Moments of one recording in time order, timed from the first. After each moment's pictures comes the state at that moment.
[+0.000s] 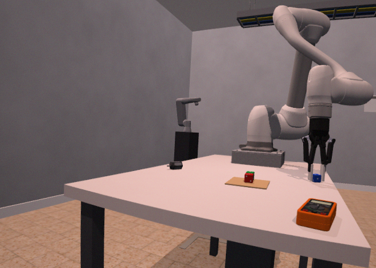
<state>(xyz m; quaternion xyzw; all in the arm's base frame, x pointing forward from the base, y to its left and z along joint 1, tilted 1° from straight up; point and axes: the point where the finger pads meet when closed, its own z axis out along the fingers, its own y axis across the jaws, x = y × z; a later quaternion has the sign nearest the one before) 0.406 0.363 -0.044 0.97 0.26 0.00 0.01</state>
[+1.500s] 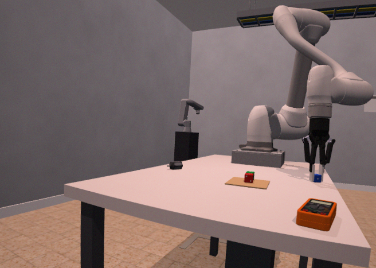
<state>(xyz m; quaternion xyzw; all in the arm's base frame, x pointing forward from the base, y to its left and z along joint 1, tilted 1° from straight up) 0.407 0.364 -0.044 0.97 0.26 0.00 0.01</state>
